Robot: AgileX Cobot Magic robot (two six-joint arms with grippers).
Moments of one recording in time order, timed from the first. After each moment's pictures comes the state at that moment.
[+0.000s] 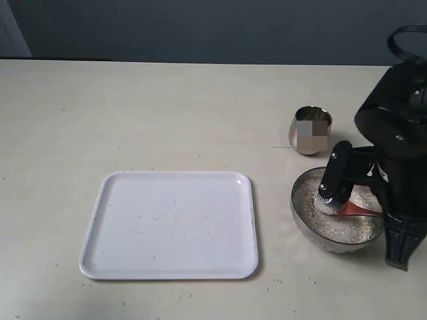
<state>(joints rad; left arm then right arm) -0.17 0.00 0.00 0.31 0.25 -0.47 0.71 1.53 -0.82 -0.43 1.22 -0.27</state>
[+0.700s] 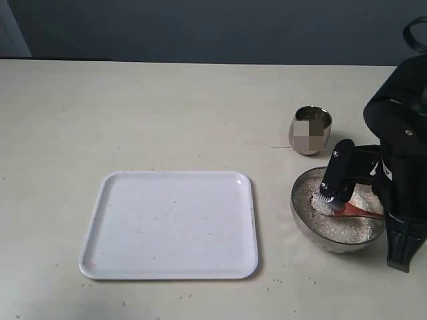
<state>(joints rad) -0.17 0.00 0.00 0.31 0.25 -0.47 0.70 1.51 -0.82 -0.39 1.22 -0.31</state>
